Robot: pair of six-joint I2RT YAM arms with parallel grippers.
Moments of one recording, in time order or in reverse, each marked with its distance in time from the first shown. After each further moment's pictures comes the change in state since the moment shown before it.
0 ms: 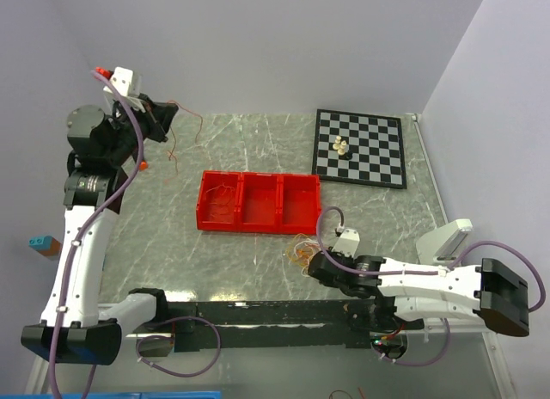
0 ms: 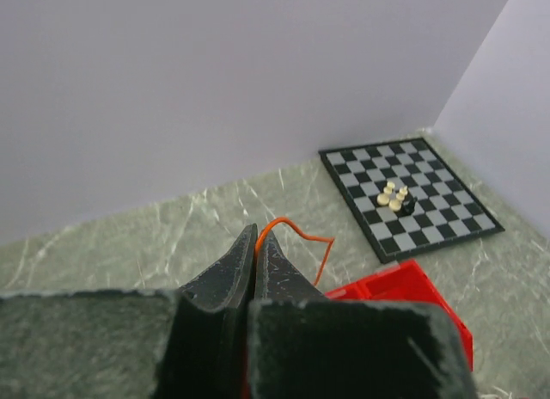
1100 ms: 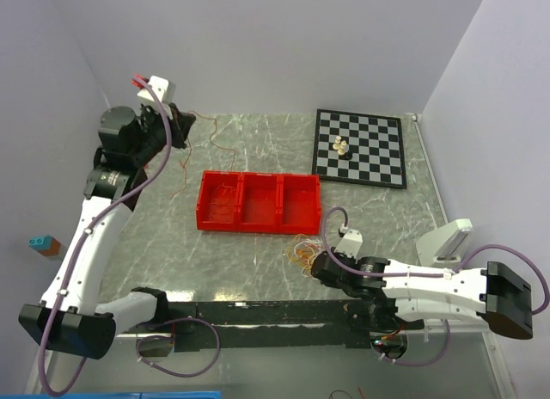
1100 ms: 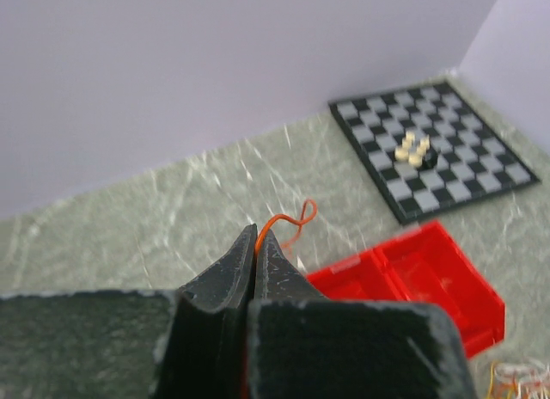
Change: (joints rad) left arm -0.139 0.054 -0.106 -0.006 -0.120 0.111; right arm 0.000 -0.056 -0.020 -0.003 -0.003 0.021
